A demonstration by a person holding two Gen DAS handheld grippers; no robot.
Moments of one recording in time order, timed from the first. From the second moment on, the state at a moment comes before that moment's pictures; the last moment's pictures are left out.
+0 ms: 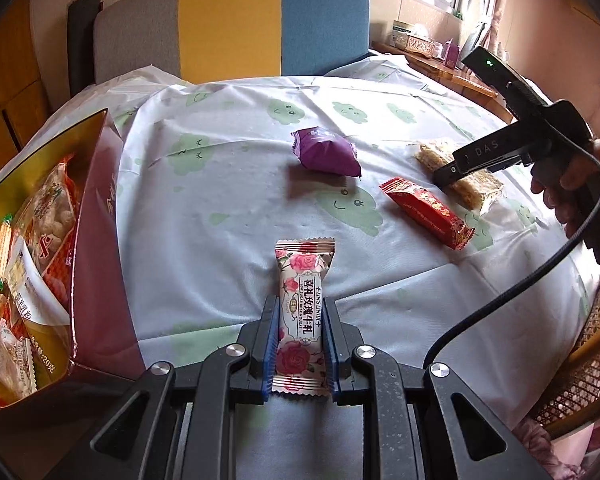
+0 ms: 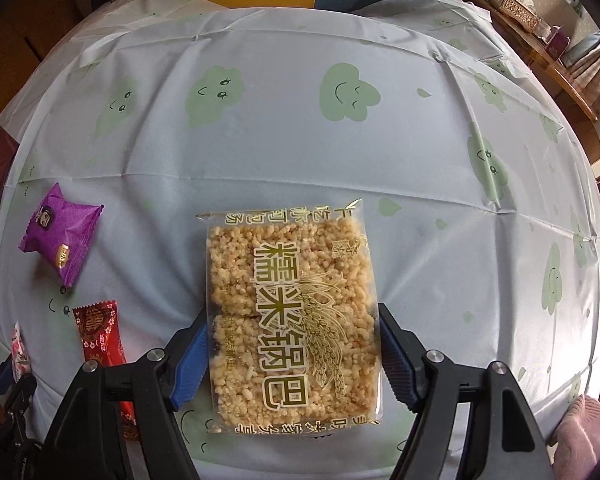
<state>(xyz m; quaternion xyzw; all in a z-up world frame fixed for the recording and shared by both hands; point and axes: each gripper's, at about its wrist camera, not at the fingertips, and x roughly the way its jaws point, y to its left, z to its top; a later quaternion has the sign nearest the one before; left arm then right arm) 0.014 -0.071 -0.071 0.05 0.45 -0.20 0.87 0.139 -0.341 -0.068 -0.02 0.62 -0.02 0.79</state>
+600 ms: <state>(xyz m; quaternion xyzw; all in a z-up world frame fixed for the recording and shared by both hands) 0.006 -0.070 -0.024 0.06 0.42 -0.15 0.89 0.133 -0.344 -0.071 -0.03 0.61 -0.01 0.79</state>
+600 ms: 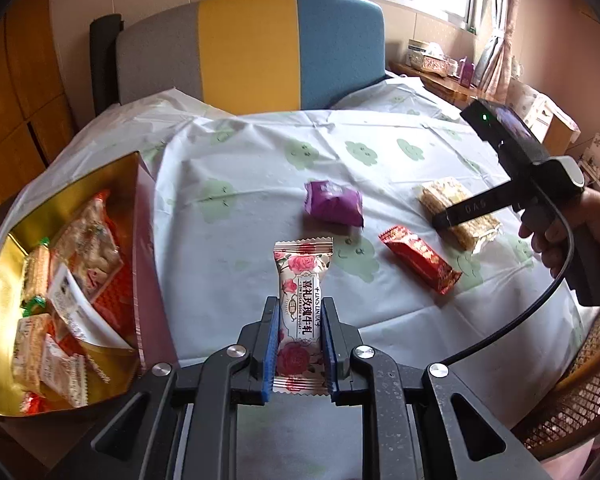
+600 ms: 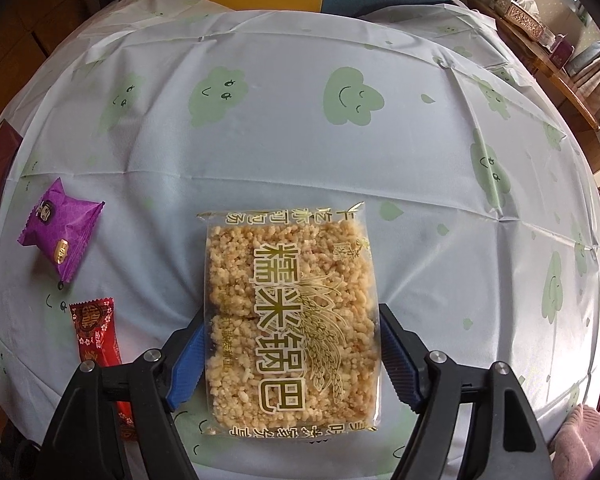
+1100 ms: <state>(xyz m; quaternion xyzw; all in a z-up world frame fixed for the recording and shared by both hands) 0.005 -0.023 -0.001 0.03 0.41 -0.10 0.91 0.135 -0.341 -0.072 -0.05 0.60 0.00 0.80</state>
